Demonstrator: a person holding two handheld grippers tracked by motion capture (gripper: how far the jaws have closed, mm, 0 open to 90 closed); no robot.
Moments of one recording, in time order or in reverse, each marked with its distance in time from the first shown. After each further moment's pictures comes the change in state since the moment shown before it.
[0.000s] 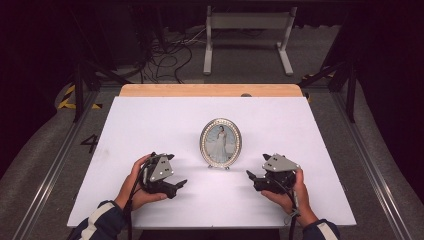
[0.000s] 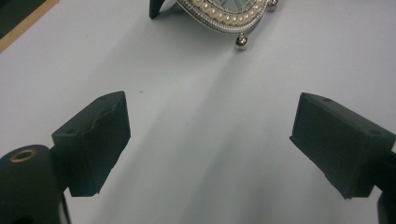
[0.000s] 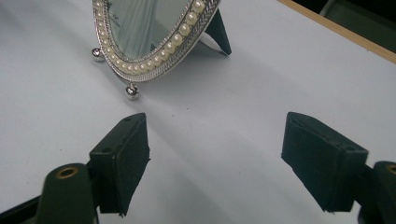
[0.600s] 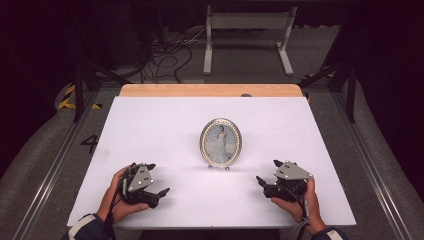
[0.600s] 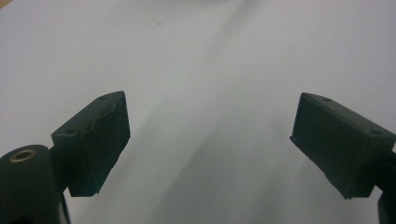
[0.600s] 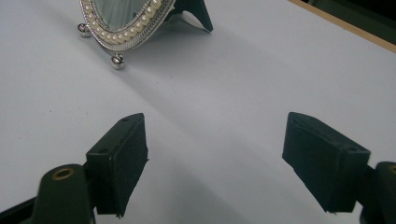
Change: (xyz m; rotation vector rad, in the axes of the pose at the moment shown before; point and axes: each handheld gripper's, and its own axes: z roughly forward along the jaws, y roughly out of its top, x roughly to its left) left arm 0.002 -0.048 -0.033 0.012 0.036 -0.097; right arm -0.007 -0.026 -0.020 -0.003 -0.039 0.036
